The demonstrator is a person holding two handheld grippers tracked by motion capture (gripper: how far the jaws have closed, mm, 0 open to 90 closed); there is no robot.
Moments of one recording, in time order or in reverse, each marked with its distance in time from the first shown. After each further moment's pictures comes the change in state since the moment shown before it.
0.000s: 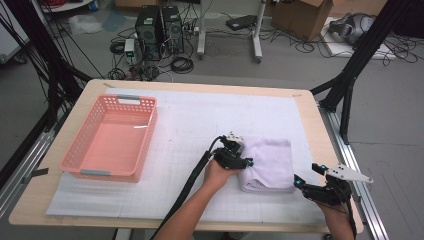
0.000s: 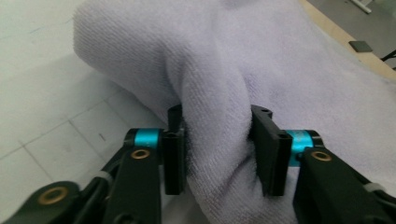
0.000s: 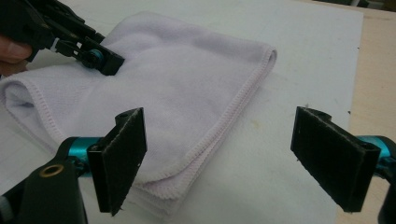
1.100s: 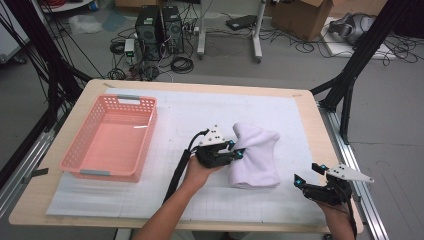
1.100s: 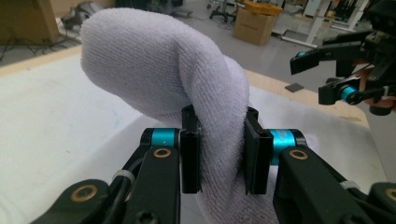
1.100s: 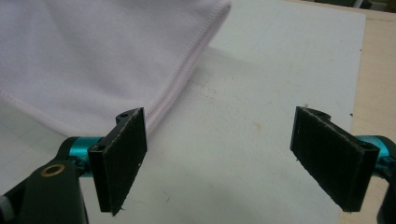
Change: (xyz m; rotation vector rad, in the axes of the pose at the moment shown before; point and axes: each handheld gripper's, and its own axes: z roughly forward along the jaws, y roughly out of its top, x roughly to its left) left arm 0.001 0.006 -0.085 -0.333 -0.107 0.306; right arm 0.000 0.002 -0.001 -0.007 0.013 0.002
